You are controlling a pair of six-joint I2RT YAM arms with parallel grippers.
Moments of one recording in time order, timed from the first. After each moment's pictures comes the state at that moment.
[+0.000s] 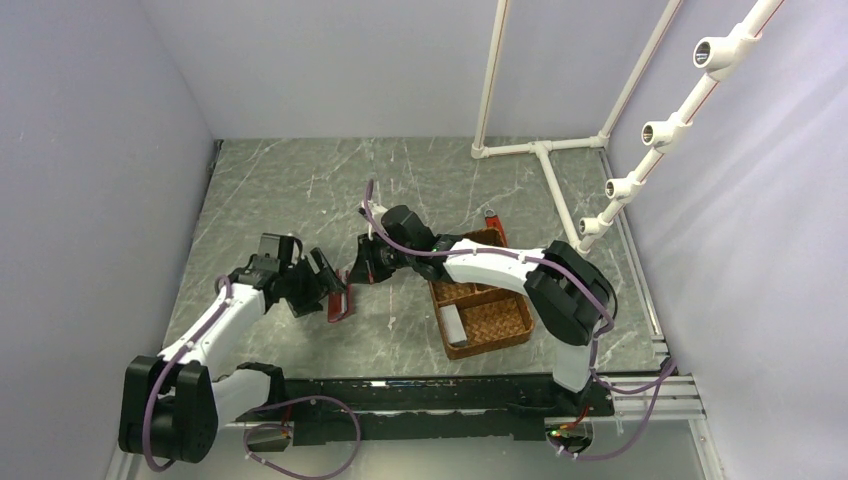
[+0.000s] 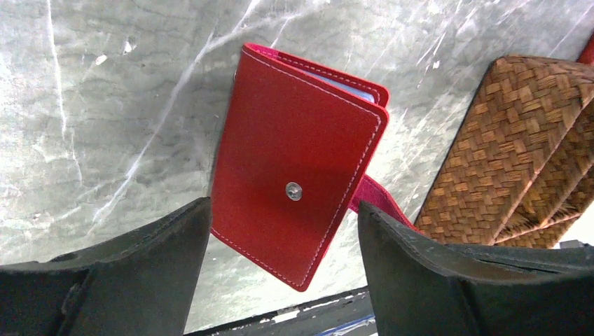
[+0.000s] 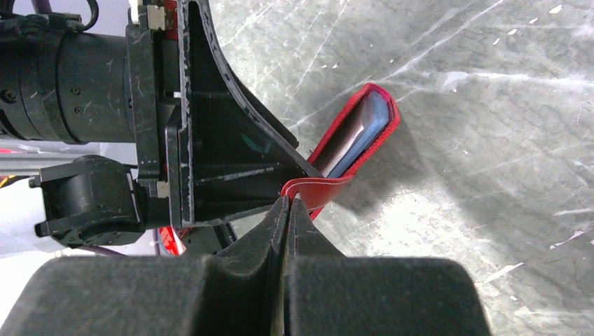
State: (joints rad) left arm -0.14 1.09 0.57 -0.49 0.29 -0.72; right arm 0.92 1.85 1.23 0.09 -0.40 0.59
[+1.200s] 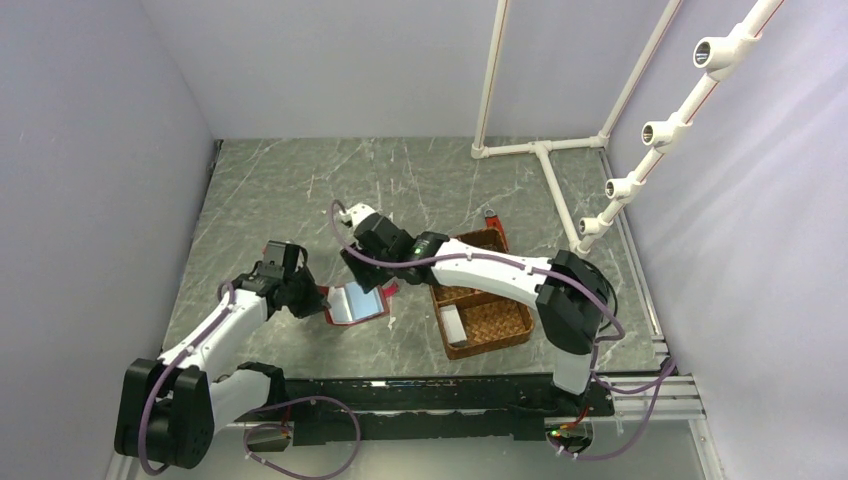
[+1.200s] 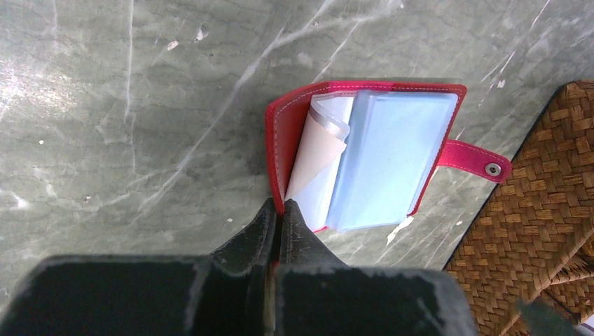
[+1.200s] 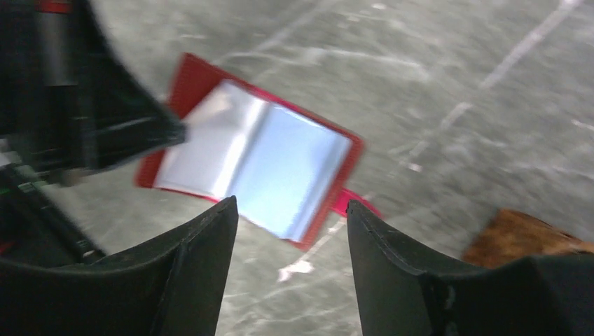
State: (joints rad) left arm -0.20 1.08 0.53 -0.51 0.14 -0.76; right arm 1.03 1.84 1.42 -0.40 0.13 0.29
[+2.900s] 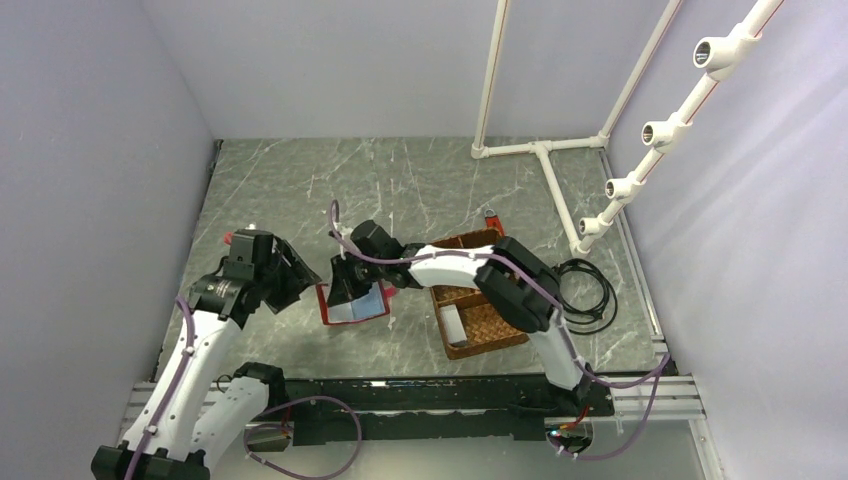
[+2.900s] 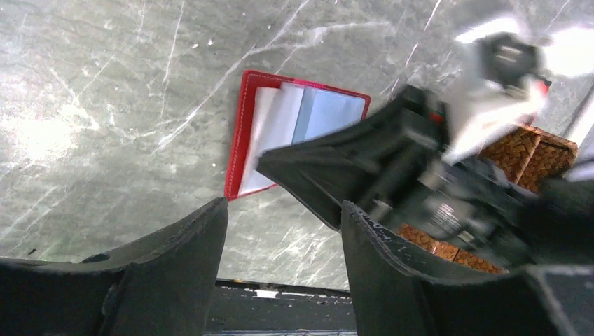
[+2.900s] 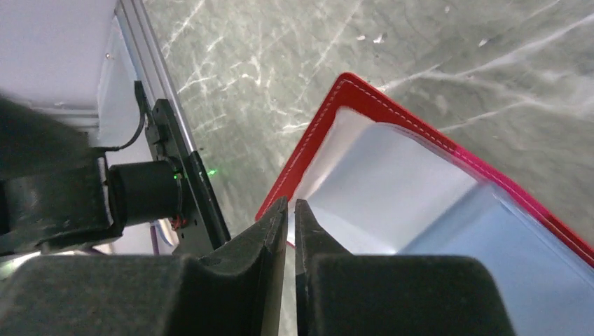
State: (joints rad) left arm -0.19 0.82 0.80 -0.88 0.03 -0.85; right arm 0.99 2.08 1.40 0.04 -0.50 0.57
